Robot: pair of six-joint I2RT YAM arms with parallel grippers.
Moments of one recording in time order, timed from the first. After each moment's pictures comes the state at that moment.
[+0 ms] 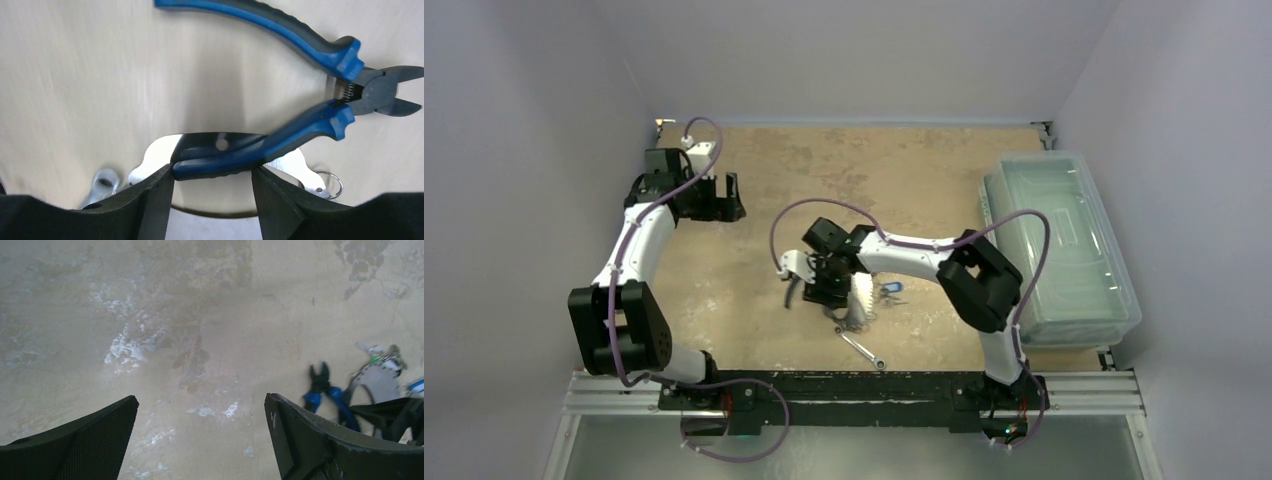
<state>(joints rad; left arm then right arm) 0.10 1.43 1.11 -0.55 0.36 0.10 0.95 1.95 1.34 -0.69 -0.19 -0.57</state>
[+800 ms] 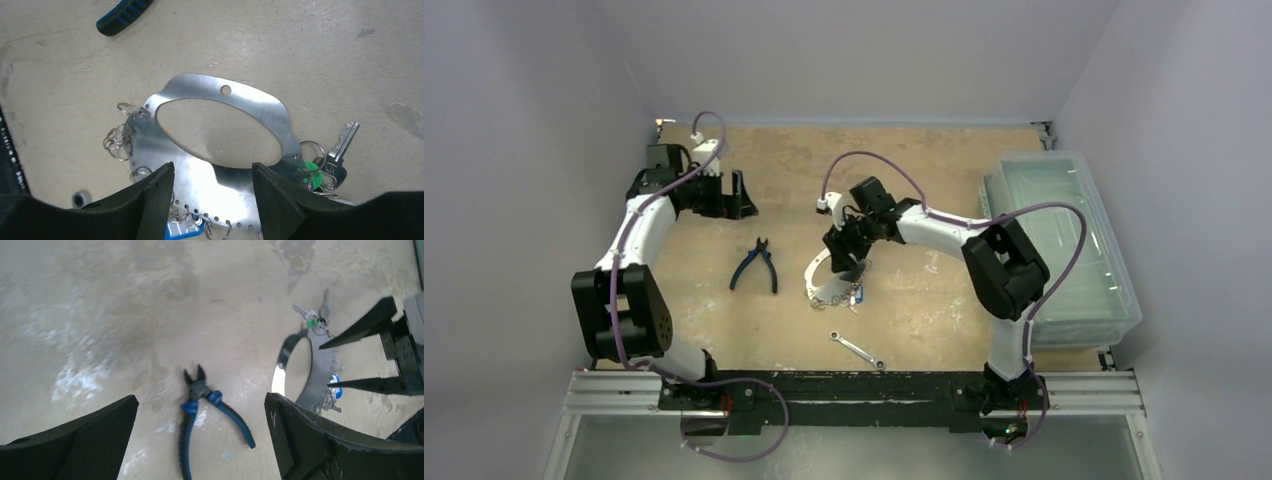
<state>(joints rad) 0.16 1.53 1.18 -0.55 0.61 0.12 0.69 1.95 1.31 -0.32 -0.49 -0.23</state>
